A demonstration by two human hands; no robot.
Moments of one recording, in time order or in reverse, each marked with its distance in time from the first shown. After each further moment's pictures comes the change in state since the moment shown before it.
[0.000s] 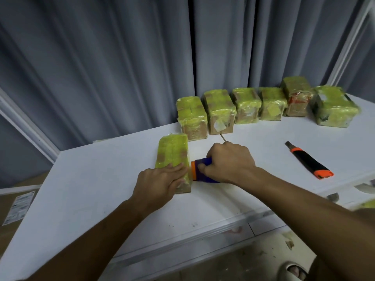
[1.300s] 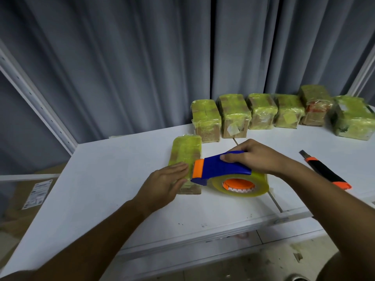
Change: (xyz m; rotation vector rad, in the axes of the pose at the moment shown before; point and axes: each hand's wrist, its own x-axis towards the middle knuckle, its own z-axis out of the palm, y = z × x) left_hand -0.019 -0.026 0.010 -0.309 0.029 0.005; right_hand 0.011 0.042 -0.019 0.802 -0.307 -0.001
